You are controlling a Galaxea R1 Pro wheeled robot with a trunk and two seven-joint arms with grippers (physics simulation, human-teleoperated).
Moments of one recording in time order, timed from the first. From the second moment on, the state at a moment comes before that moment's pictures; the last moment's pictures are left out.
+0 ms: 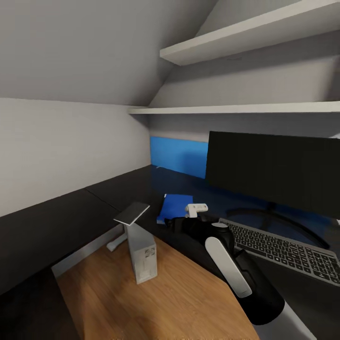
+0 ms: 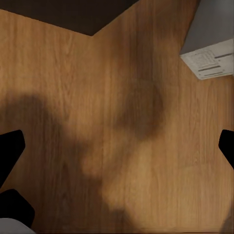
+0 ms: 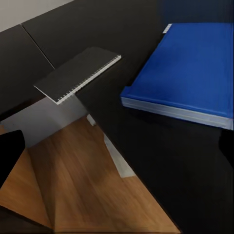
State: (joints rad) left arm 0.23 0.30 0.01 -0.63 1.27 0.03 -0.38; right arm -0.60 0.00 0.53 -1.61 -0.79 0.84 -0.52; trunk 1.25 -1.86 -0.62
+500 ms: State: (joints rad) left arm 0.15 0.27 0.01 -0.75 1.28 0.07 -0.38; right arm -0.60 0.00 0.53 -1.61 -0.79 0.84 -0.52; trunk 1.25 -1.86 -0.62
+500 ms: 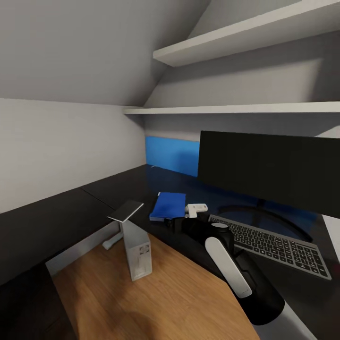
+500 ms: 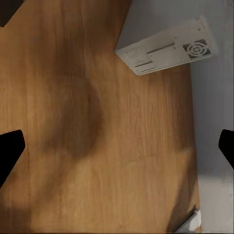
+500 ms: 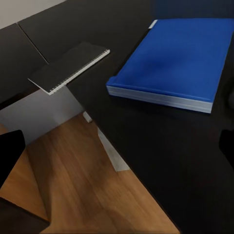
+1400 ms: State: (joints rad) left arm -0.18 0.14 0.00 -1.26 1.46 0.14 0.11; right arm -0.60 -0.05 0.53 -1.61 -0.79 0.84 -0.51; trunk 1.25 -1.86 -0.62
